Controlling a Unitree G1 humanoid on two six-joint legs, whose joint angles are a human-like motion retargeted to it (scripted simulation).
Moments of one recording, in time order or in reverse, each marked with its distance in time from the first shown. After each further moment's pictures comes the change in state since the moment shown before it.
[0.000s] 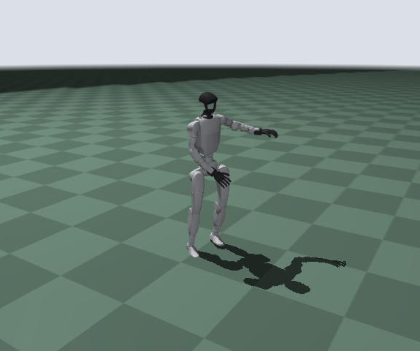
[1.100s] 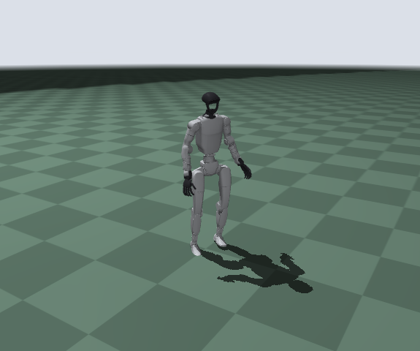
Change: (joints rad) left arm -0.062 -0.787 -0.129 0.558 -0.627 0.062 -0.095; right arm 0.267 -0.111 -0.334 0.261 0.285 0.055 -0.035; waist -0.021 -0.020 0.047; left_leg 0.040 0.026 0.002 -0.045 0.007 -0.015; right_leg -0.024 0.039 0.000 0.107 -0.029 0.003
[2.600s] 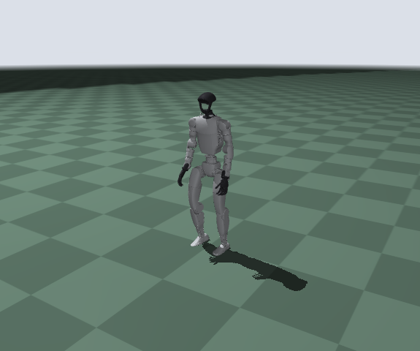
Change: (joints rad) left arm -0.023 -0.068 -0.317 0.005 0.109 -0.044 -0.098; right arm -0.041 0.180 0.095 0.062 0.046 0.005 -0.008; waist -0.138 -0.013 -0.043; left_leg 0.088 0.090 0.056 -0.196 0.111 -0.071; right_leg -0.024 0.050 0.000 0.133 -0.078 -0.046
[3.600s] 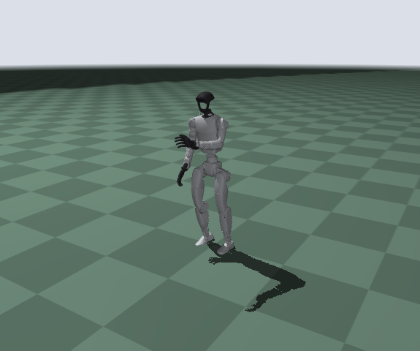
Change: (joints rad) left arm -0.697 0.095 -0.055 -0.821 0.201 0.133 0.293; right arm 0.006 -0.068 0.008 -0.113 0.026 0.078 0.042; waist -0.029 0.043 0.003; left_leg 0.054 0.003 0.028 0.011 -0.026 0.005; right_leg 0.128 0.005 -0.024 -0.142 0.028 0.032
